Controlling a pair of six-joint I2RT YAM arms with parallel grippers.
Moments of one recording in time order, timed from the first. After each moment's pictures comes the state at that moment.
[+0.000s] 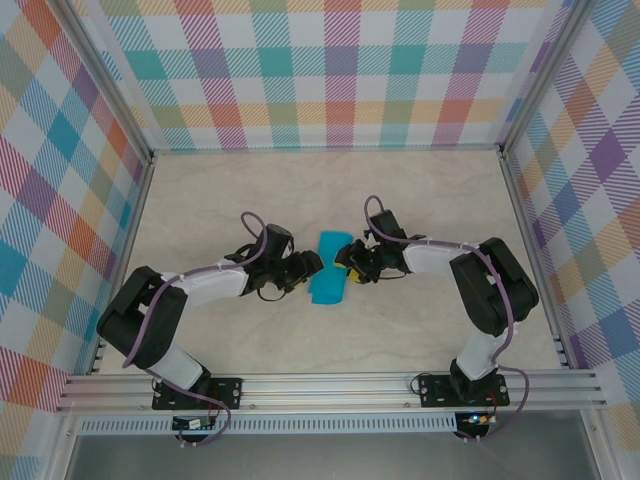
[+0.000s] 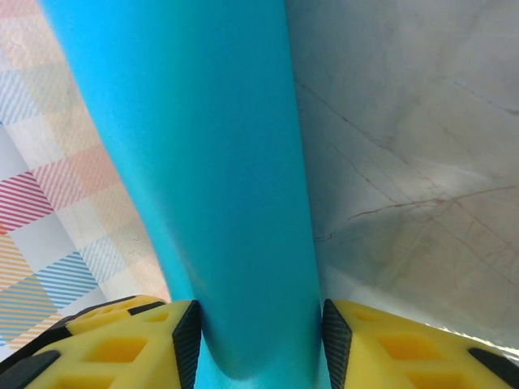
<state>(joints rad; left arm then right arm) -0.59 1.57 0.76 -0.05 0.33 -1.05 0.53 1.76 0.90 -0.12 -0.53 1.09</state>
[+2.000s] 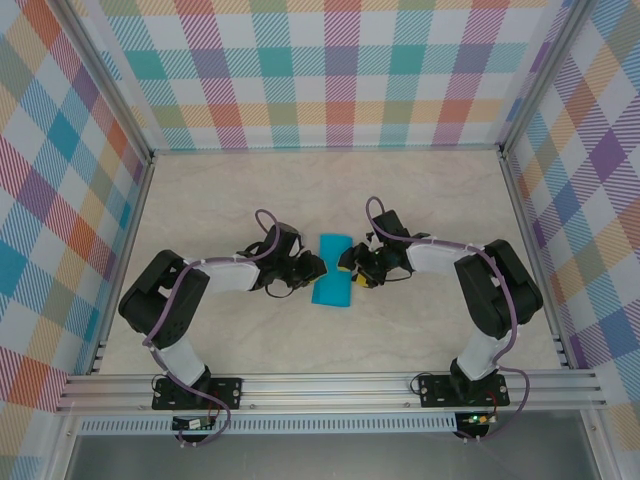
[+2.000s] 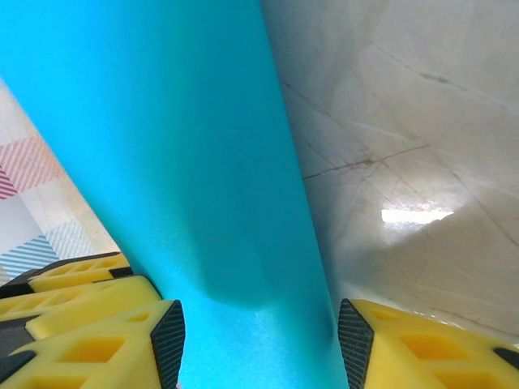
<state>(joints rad) -0.59 1.71 0.81 0.07 0.44 -1.01 0.50 1.73 0.90 -0.24 -0.55 0.98</state>
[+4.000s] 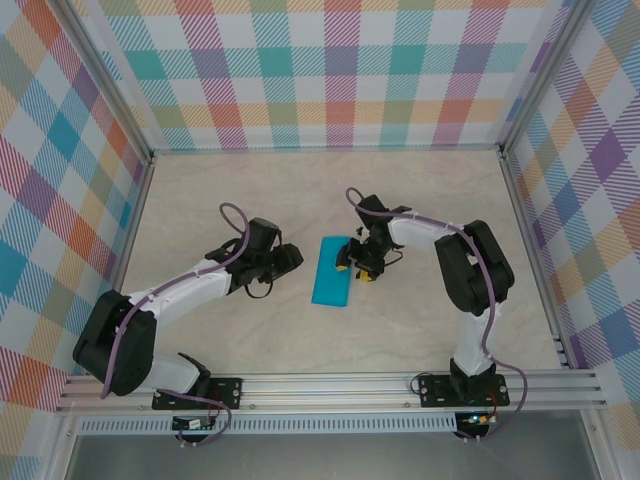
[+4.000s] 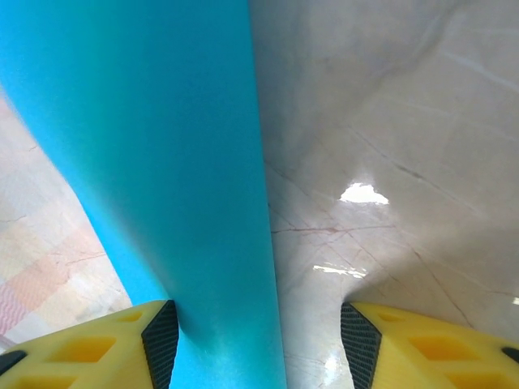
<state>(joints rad) -0.55 1.39 0.80 -0.30 0.09 -0.96 0.53 1.95 1.26 -0.69 -0.44 0.74</state>
